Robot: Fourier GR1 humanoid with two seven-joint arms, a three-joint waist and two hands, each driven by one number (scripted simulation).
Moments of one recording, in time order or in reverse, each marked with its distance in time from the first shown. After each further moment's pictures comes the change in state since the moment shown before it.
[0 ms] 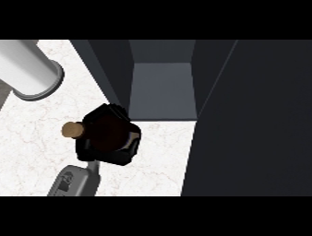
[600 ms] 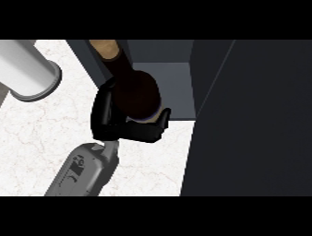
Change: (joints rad) left arm -0.241 -0.002 -0.144 -0.167 0.033 0.339 0.352; right arm 0.005 0.010 0.004 0.006 -0.012 0.007 -0.007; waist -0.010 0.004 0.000
